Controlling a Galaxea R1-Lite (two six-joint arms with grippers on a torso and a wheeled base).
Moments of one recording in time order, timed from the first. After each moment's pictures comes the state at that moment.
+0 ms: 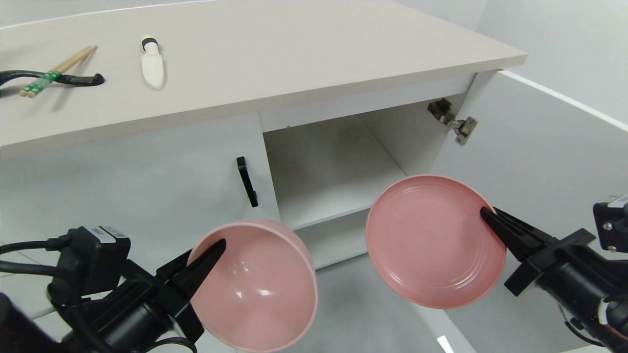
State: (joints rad) left arm -0.80 1.46 0.00 -1.48 0.28 -0.04; right arm 0.57 1.52 -0.01 -1.57 -0.18 -0.03
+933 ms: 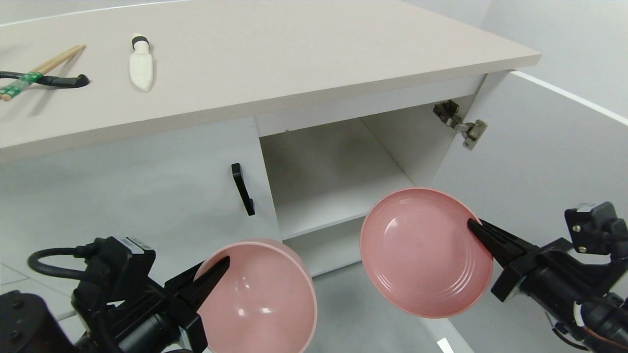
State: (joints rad) left arm -0.80 1.47 0.00 -1.35 0.28 -0.03; right arm 0.57 1.59 0.00 -1.57 -0.18 0.04
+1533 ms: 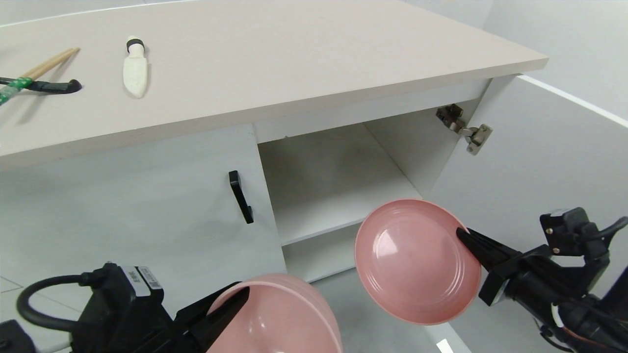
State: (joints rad) left arm -0.98 1.43 0.00 -1.29 0.29 -0.03; right arm 0.57 1.67 0.00 -1.57 -0.18 0.08
